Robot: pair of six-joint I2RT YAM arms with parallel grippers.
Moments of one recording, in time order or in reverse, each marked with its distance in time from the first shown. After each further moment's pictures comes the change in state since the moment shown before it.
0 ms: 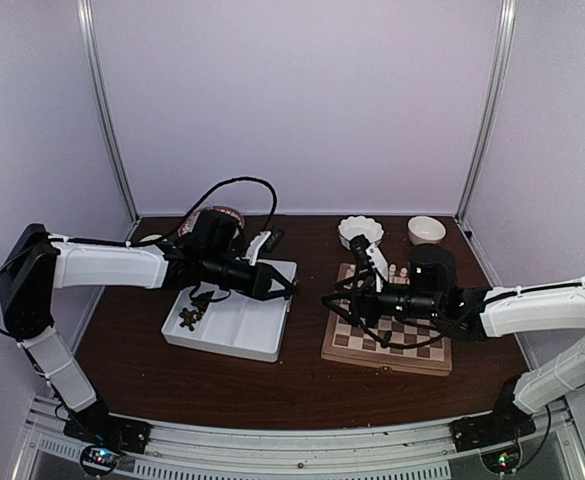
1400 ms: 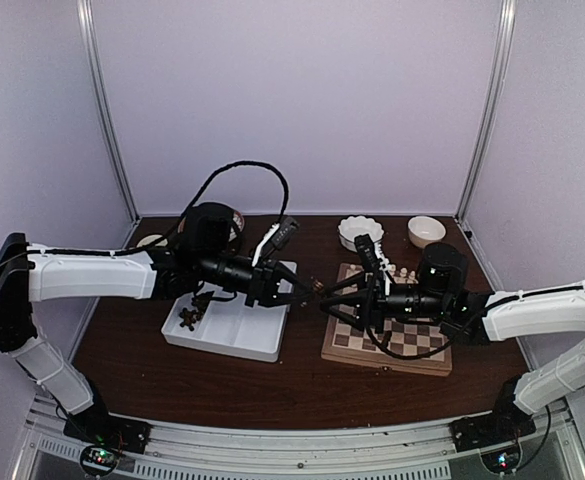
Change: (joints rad) left arm -0.113 -0.113 -0.039 0.209 0.298 0.054; right arm -0.005 -0.023 -0.051 0.240 -0.329 0.021
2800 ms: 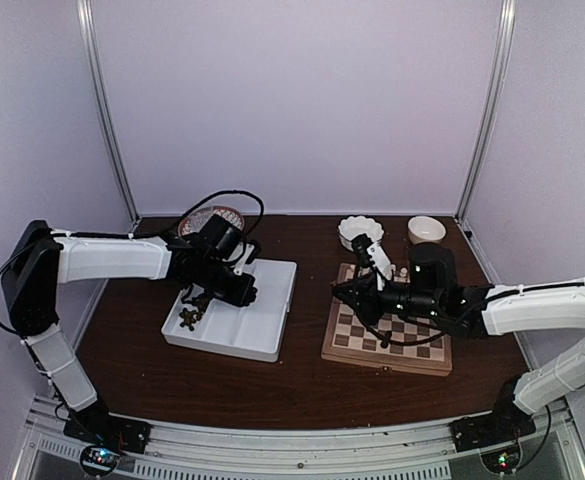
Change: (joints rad) left arm 0.120 0.120 0.107 -0.610 -0.814 0.047; right arm -0.006 0.005 0.046 -0.272 0.390 -0.055
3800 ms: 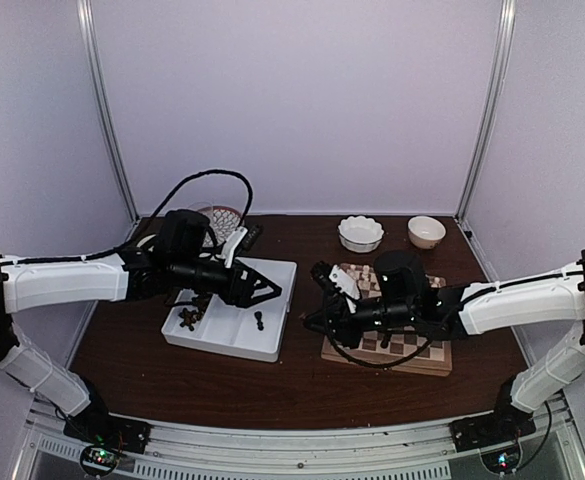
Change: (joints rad) left arm -0.023 -0.263 -0.212 0.359 0.429 0.013; right arm 0.108 0.144 0.117 -0.099 -0.165 -0.112
